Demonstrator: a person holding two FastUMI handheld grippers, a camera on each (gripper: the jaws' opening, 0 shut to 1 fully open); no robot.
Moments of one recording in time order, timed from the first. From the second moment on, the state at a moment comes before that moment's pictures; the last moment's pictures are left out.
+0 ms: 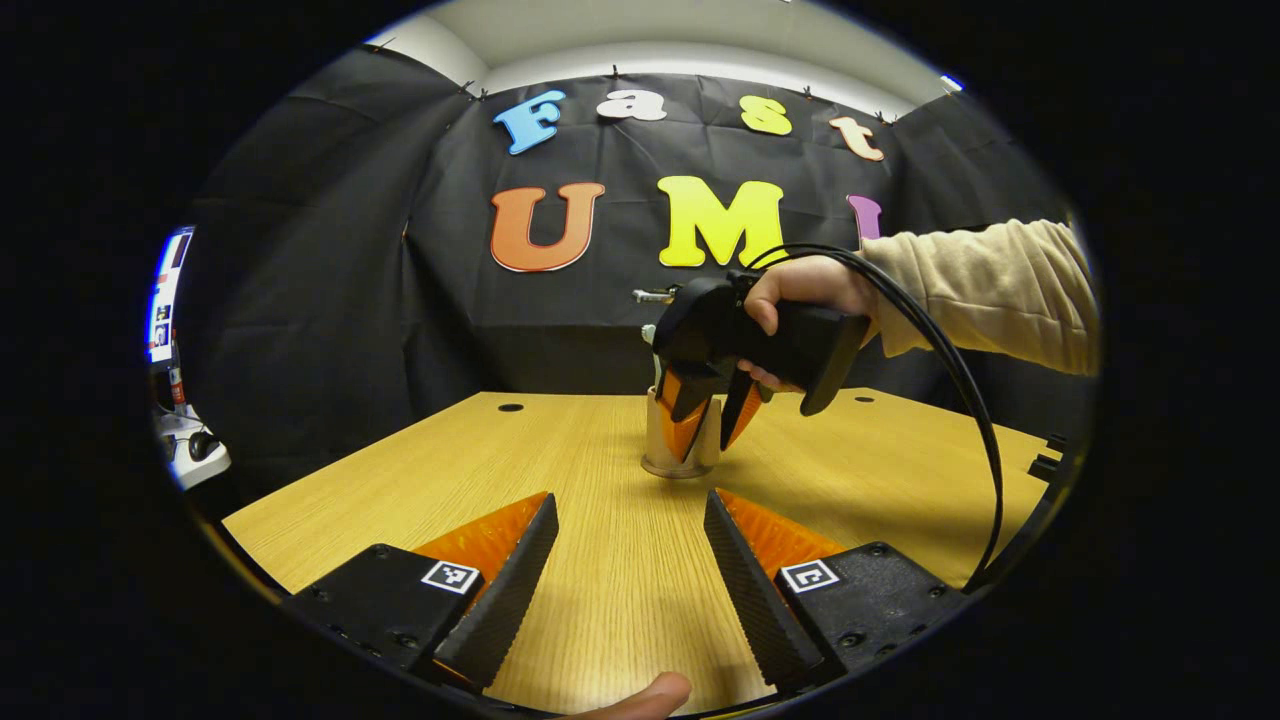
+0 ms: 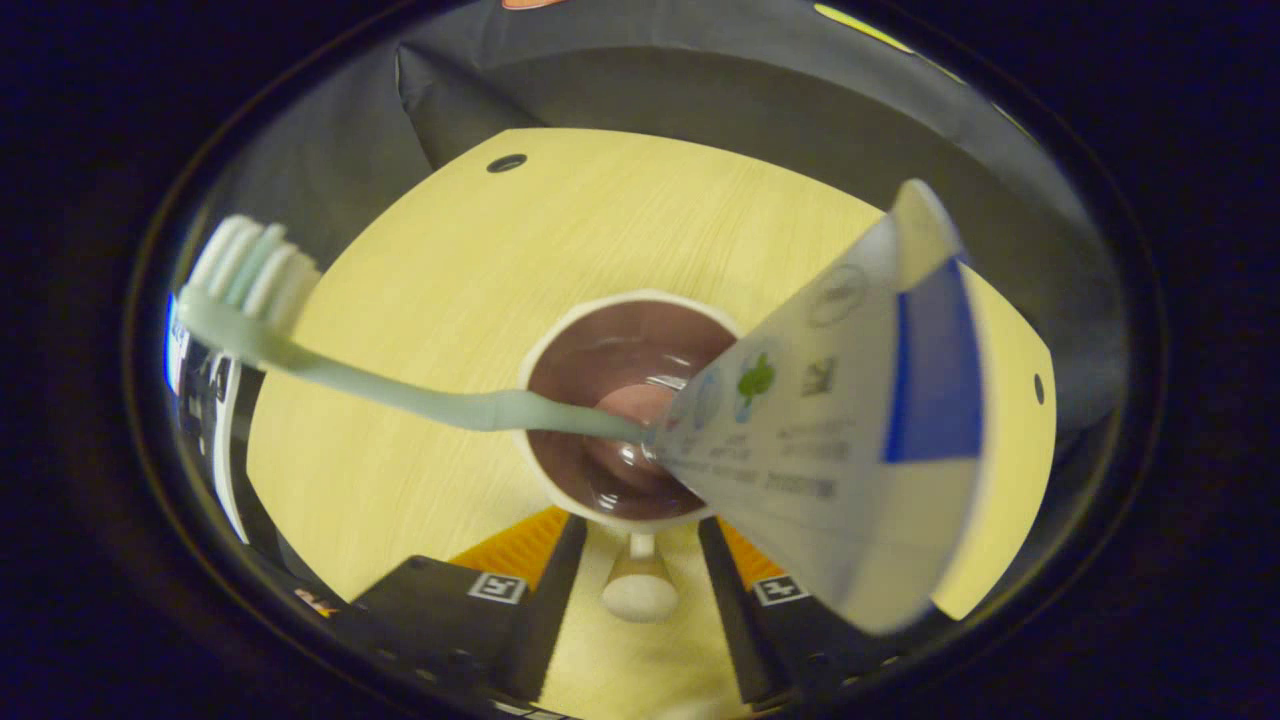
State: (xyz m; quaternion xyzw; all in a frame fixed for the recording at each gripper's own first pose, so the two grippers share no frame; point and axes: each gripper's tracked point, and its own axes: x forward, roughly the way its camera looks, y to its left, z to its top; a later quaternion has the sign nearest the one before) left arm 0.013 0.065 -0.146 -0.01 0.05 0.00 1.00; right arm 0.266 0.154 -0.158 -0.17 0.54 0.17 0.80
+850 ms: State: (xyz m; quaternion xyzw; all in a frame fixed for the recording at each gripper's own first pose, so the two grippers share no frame) left arm 0.026 0.013 -0.070 0.01 0.02 0.01 1.00; right arm 0.133 -0.052 0.024 -0.06 0.20 0.14 0.97
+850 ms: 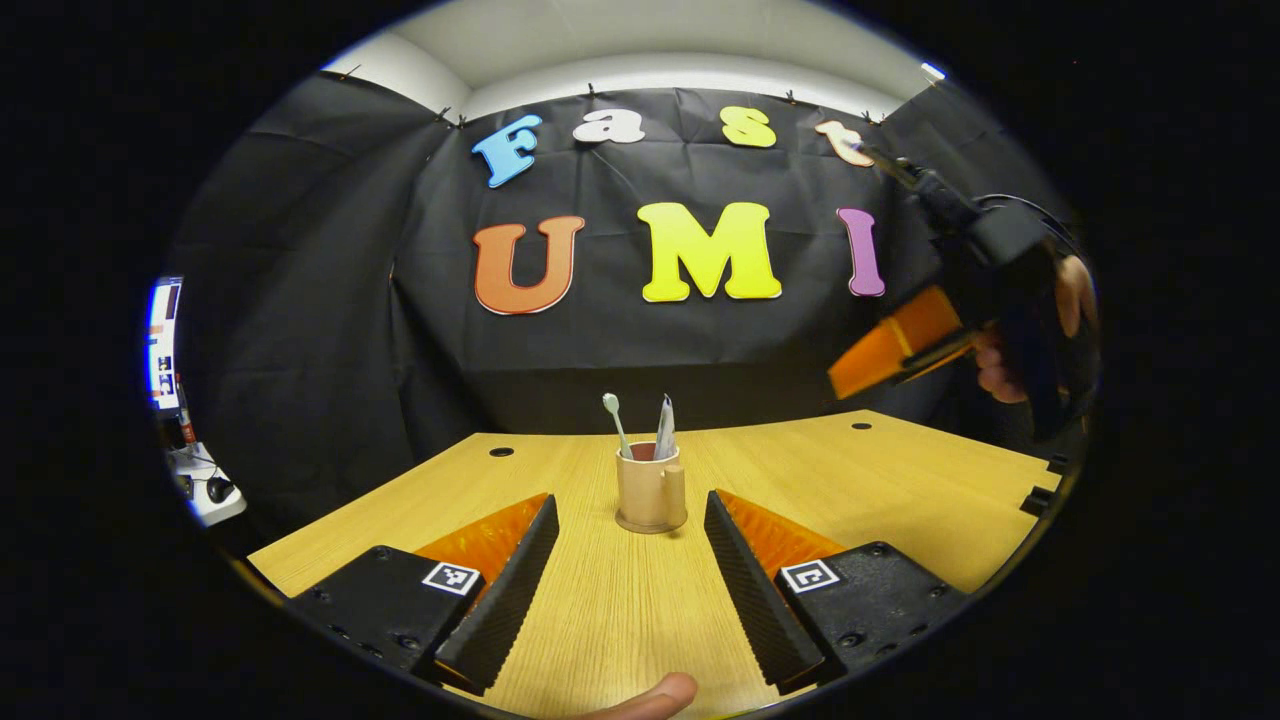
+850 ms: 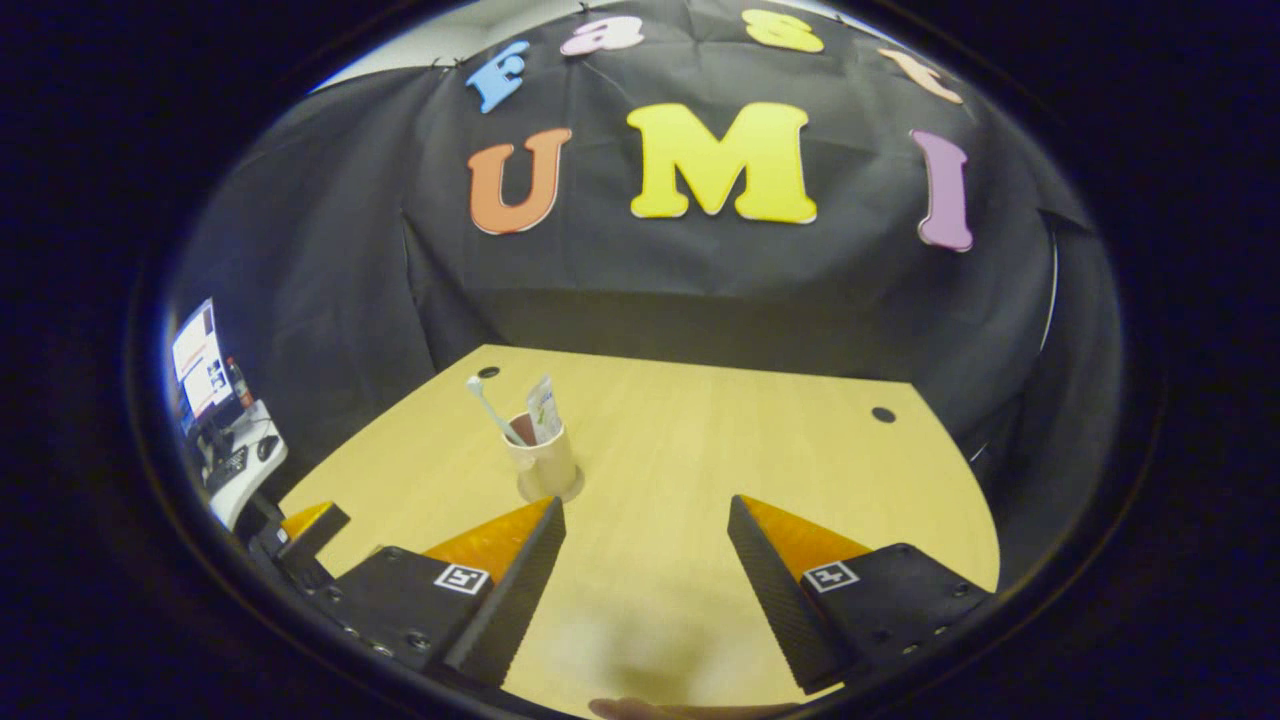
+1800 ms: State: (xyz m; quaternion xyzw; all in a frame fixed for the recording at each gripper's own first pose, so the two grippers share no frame) left arm -0.052 -0.051 -0.029 0.00 -0.02 -0.03 1.00; right arm -0.127 0.016 -0.004 -0.06 0.02 0.09 0.99
